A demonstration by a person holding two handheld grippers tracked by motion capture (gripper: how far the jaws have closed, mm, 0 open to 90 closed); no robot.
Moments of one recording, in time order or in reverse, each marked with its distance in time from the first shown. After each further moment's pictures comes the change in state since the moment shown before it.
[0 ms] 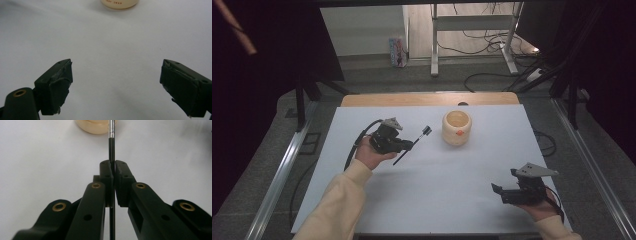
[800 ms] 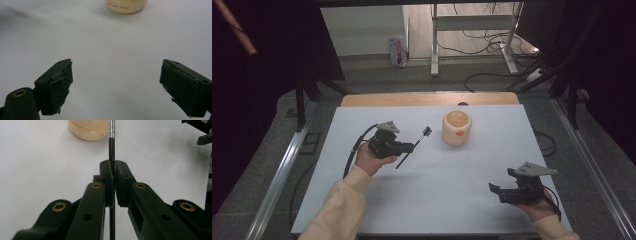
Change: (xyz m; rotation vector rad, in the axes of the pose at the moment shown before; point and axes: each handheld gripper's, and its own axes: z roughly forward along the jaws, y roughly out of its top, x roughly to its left) left arm -0.008 -0.011 -0.004 -0.081 -0.040 -0.036; right arm 0.005 0.005 0.001 -0.022 0.043 0.027
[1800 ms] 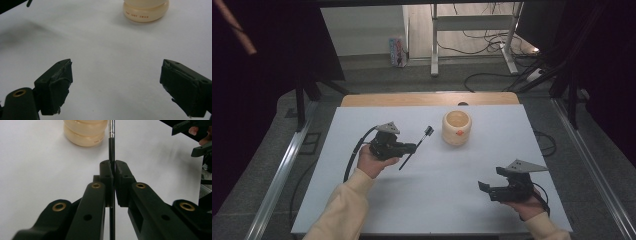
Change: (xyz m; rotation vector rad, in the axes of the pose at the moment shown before) left arm -0.009 -0.001 0.001 -0.055 -0.016 -0.011; right arm 0.018 0.014 0.013 -0.024 0.089 0.037
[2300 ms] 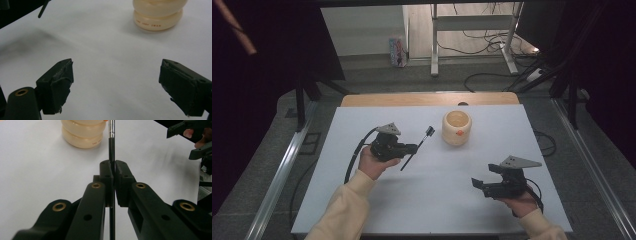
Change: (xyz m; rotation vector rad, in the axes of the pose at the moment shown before) left arm -0.004 -0.001 0.002 -0.017 -0.006 -0.004; right arm 0.007 0.012 0.013 -0.022 0.055 0.009
